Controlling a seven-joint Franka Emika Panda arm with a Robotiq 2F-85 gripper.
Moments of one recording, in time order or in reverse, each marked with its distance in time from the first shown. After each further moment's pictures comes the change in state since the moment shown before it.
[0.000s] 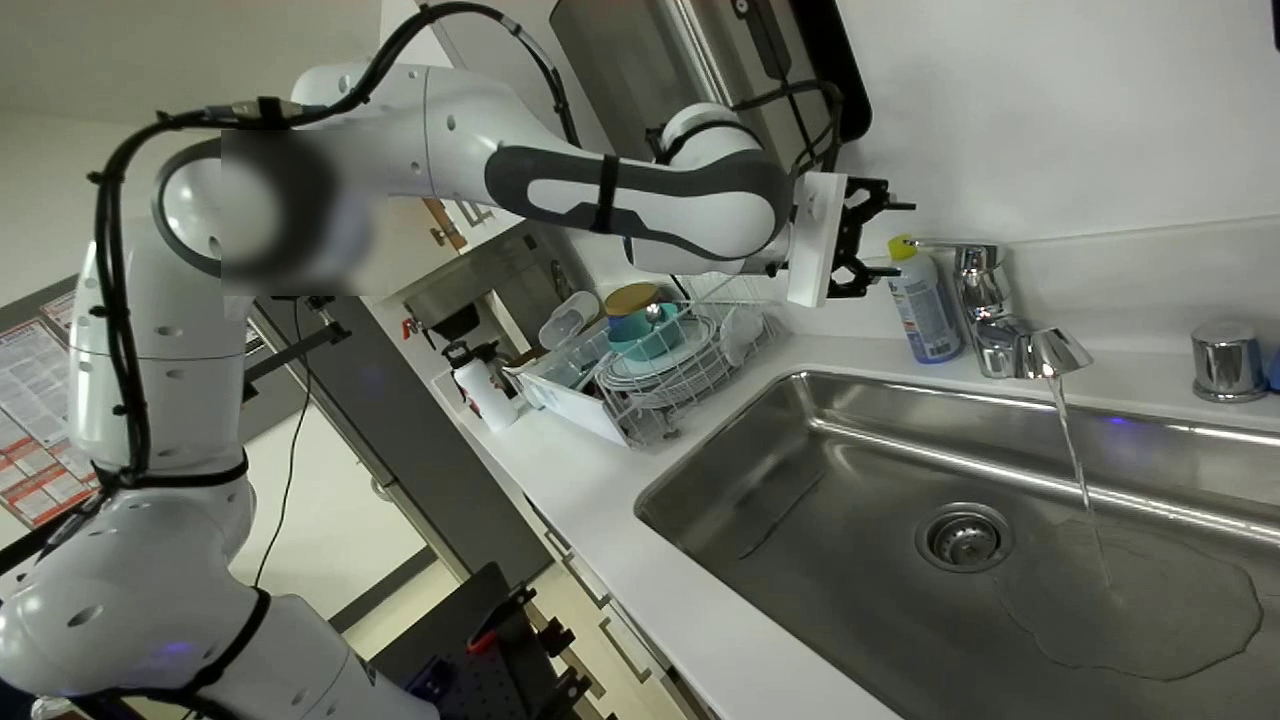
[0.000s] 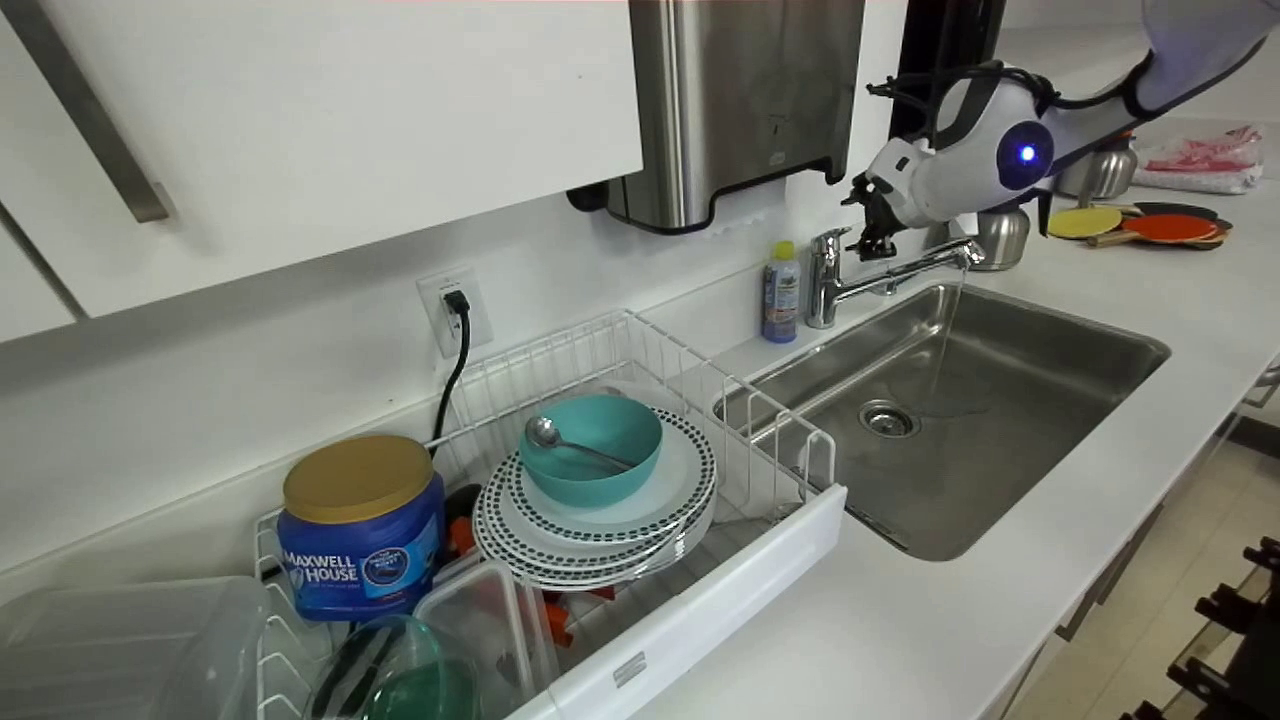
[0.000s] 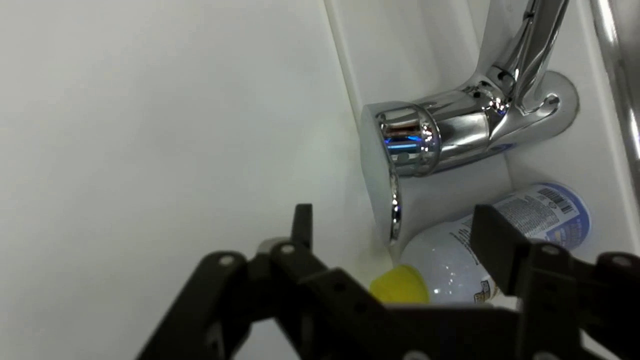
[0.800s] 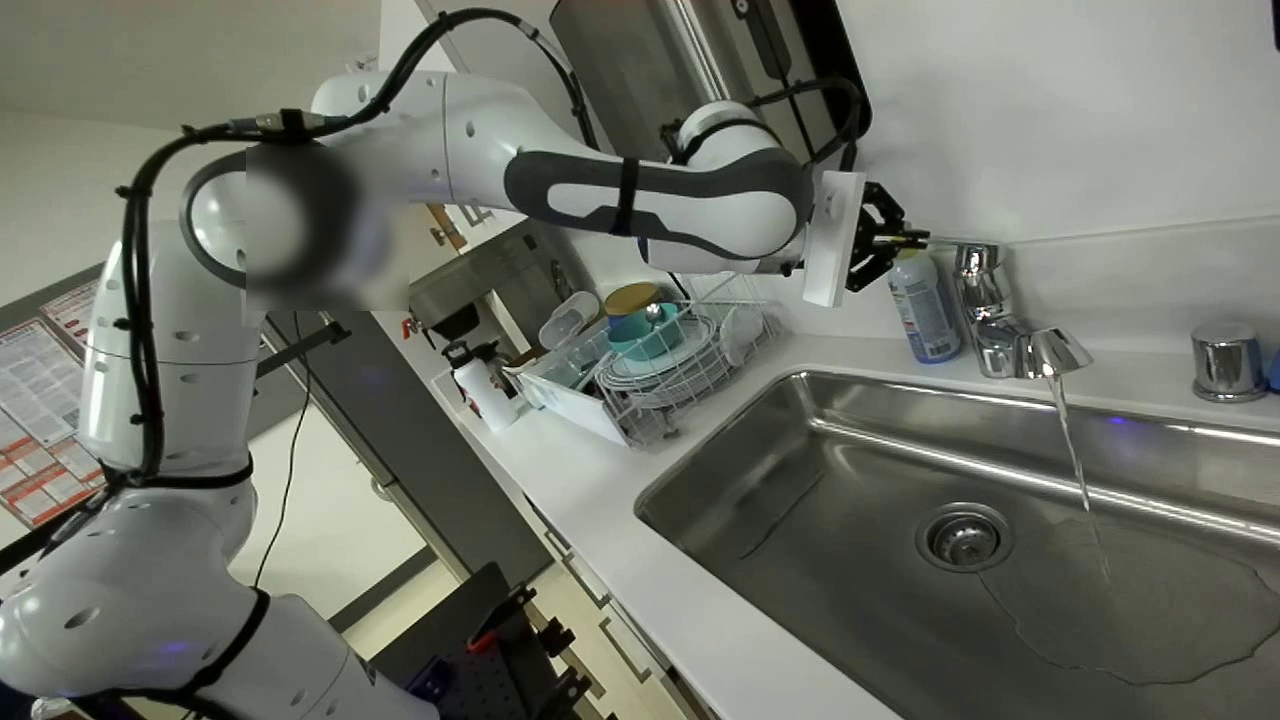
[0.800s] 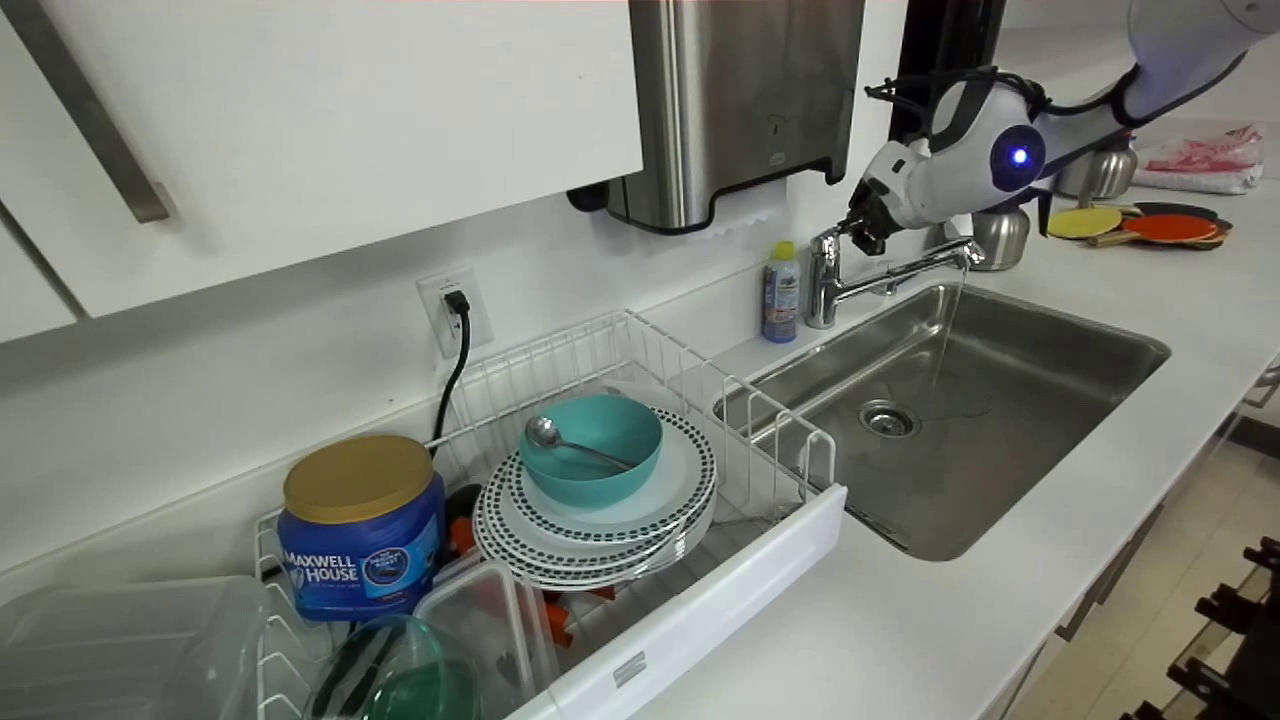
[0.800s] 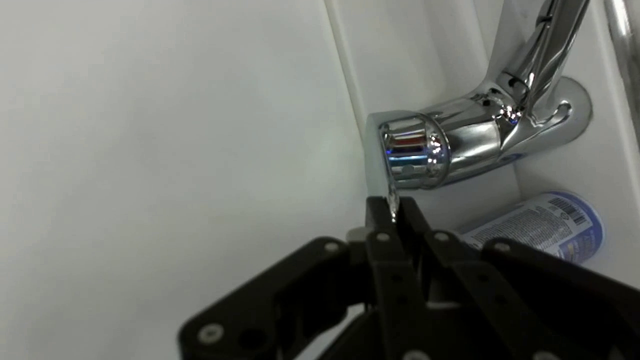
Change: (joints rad) arm -0.015 0.055 -0.001 0.080 0.003 0.030 -0.001
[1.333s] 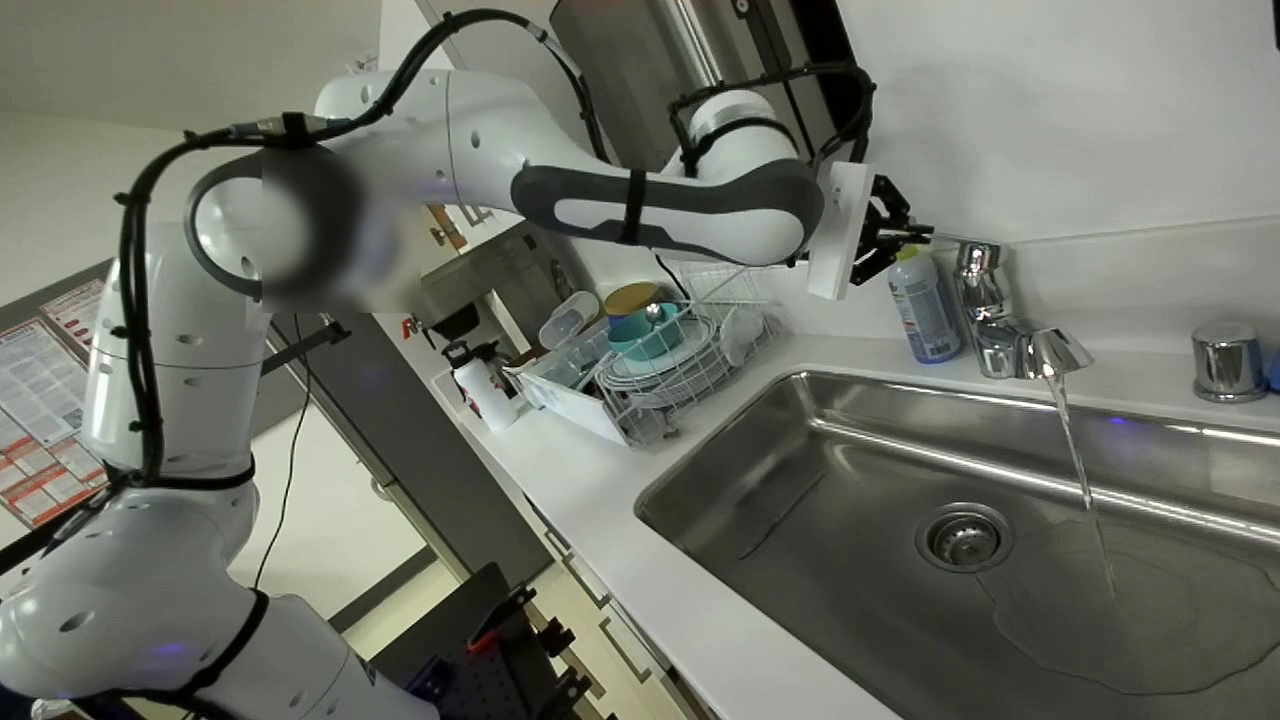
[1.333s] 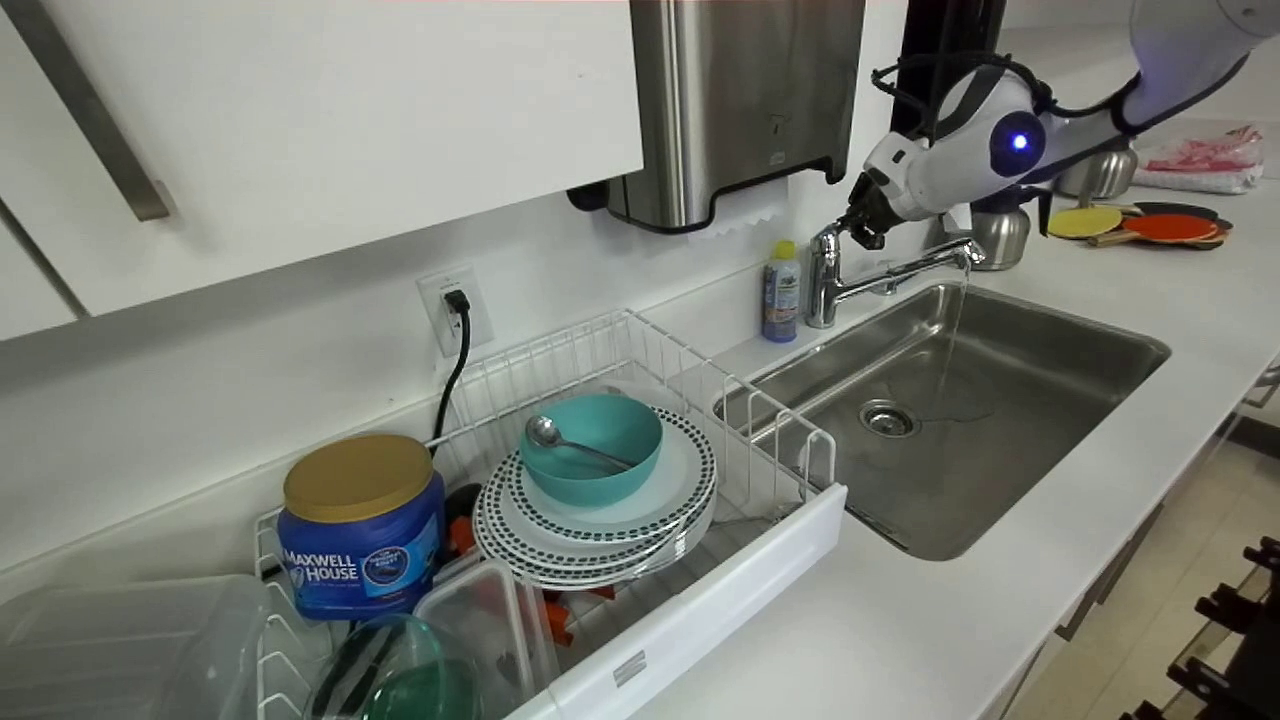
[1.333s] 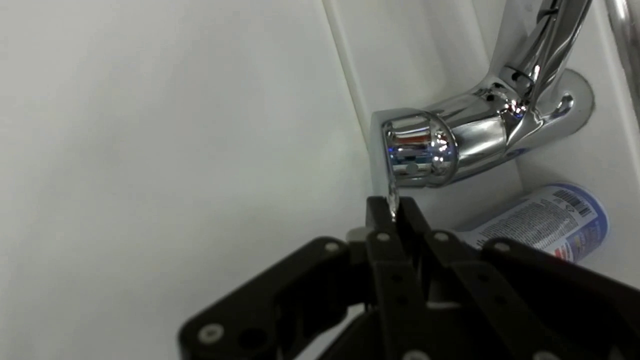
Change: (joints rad) arm -0.024 0.024 -0.008 0.045 0.159 0.062 -0.135
